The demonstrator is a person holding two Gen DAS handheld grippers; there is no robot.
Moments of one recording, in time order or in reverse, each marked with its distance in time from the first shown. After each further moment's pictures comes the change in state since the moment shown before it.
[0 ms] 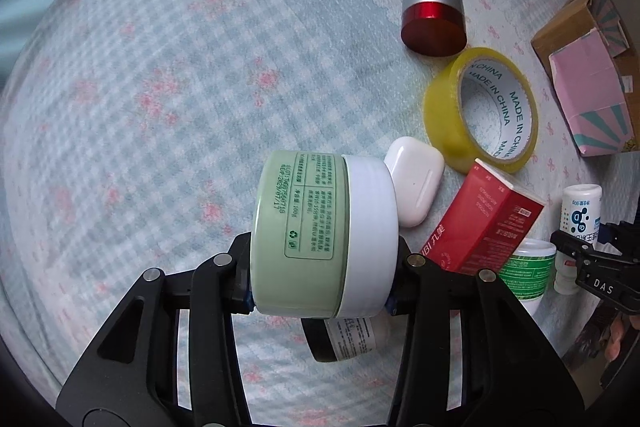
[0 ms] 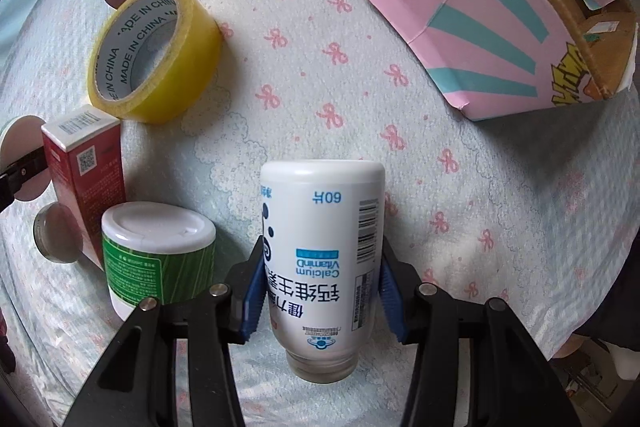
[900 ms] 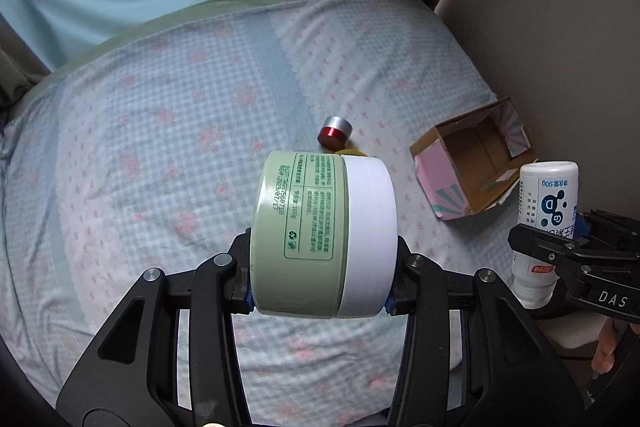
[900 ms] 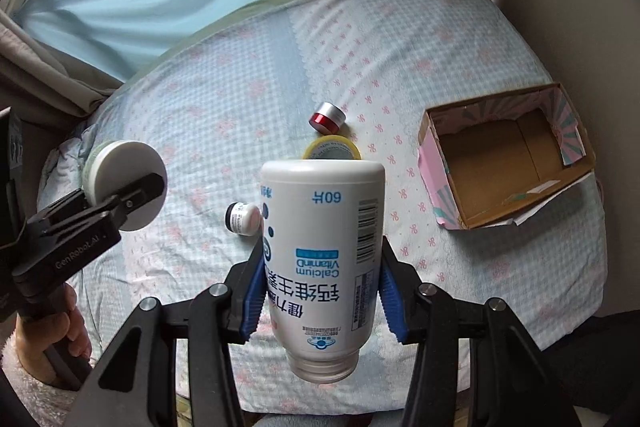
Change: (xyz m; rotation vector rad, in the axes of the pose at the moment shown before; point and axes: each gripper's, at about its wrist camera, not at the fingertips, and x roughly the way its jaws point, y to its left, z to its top) left arm -0.257 -0.061 -0.032 -0.248 -0.300 -0.064; right arm -0.228 0.036 -0.005 -0.394 -0.276 0.254
